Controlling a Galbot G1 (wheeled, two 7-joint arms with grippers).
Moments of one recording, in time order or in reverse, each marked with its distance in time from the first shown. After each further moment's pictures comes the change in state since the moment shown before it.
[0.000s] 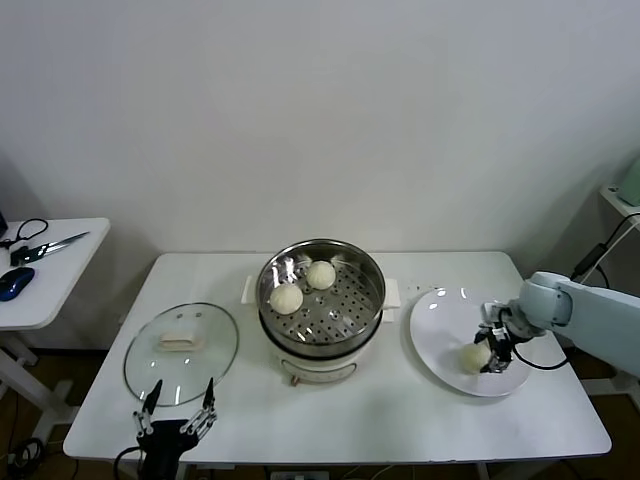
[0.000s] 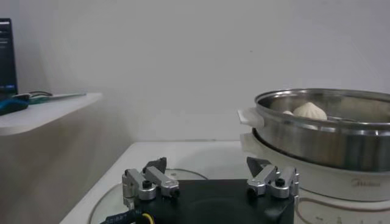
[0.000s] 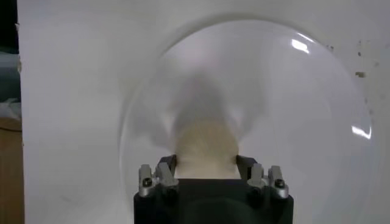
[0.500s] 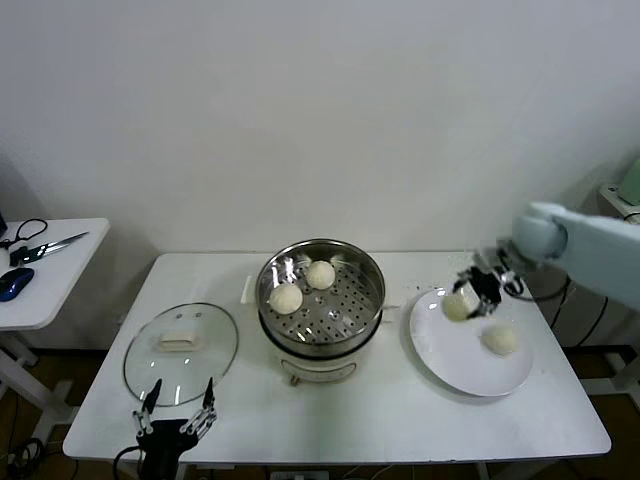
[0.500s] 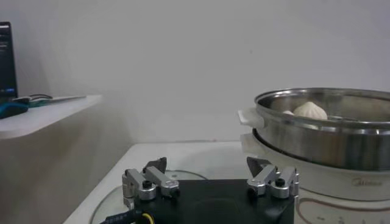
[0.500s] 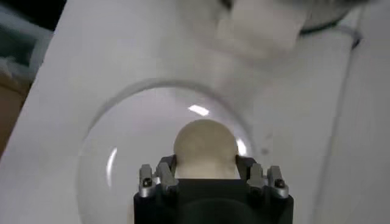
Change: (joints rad) left arm 0.001 -0.002 -0.002 0.000 0.015 0.000 0.000; right arm 0.496 0.171 -0.187 0.000 -0.003 0.433 -0.174
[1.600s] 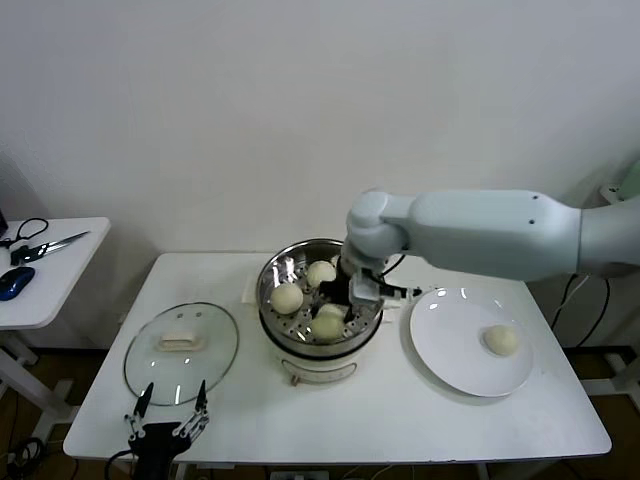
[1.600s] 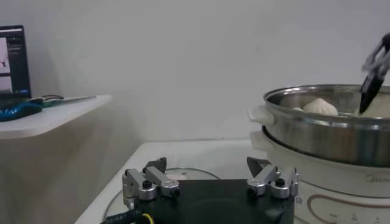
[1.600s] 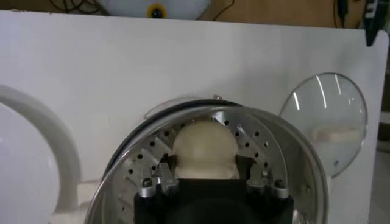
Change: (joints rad) left arm 0.016 -0.009 -0.024 -0.001 0.004 -0.012 -0.004; right arm -0.144 0.391 0.079 0.201 -0.406 0.252 0.162
